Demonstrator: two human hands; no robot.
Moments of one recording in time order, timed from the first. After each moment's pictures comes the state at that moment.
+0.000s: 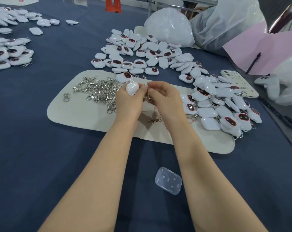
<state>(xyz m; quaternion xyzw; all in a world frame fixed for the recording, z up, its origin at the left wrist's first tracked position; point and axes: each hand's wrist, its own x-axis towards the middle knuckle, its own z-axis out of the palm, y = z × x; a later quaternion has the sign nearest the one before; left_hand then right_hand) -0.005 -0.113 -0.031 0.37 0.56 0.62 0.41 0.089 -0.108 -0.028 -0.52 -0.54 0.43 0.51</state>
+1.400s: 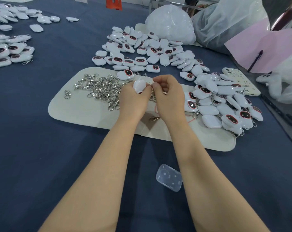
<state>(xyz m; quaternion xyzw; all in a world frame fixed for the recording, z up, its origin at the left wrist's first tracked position) -0.003 -0.117 -0.026 0.46 0.58 0.56 0.36 0.084 -0.110 -0.026 -0.54 -0.60 0.24 0.53</state>
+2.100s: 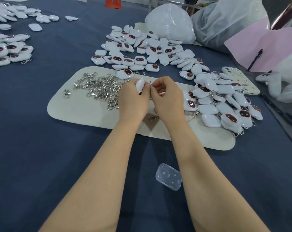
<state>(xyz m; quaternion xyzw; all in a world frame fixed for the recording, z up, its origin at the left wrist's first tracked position) -0.003 -0.118 -0.029 0.54 0.61 0.54 0.22 0.087 -0.111 -0.030 -0.57 -0.64 0.20 0.48</state>
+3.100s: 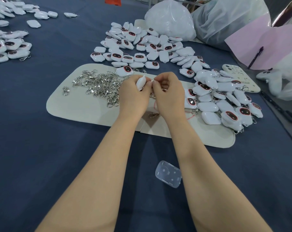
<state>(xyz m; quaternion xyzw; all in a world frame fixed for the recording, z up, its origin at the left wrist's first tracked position) -0.002 -0.115 -0.028 0.52 0.59 0.55 0.27 0.087 -0.108 -0.031 -0.53 -0.60 0.25 0.54</state>
